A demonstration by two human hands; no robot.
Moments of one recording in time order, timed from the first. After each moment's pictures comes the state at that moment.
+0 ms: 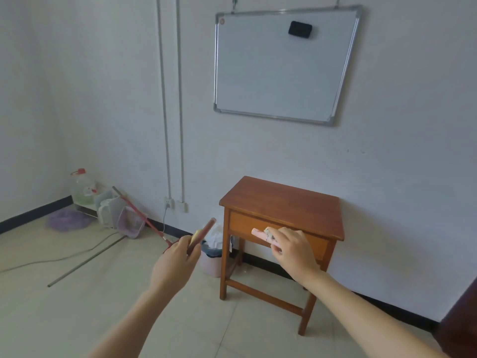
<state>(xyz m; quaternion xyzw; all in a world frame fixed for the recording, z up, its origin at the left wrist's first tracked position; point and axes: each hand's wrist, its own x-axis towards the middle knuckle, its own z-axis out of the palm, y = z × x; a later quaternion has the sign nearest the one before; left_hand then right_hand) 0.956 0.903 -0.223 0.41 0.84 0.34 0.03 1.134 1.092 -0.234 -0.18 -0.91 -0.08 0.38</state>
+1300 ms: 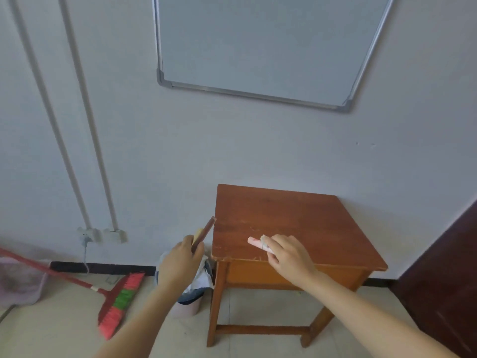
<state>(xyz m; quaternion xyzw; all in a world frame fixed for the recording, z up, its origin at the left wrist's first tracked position) 0.577 1.270 -0.283 0.53 0.77 0.31 0.15 0.817 1.349 -0.276 -0.32 -0.90 -0.14 0.25</state>
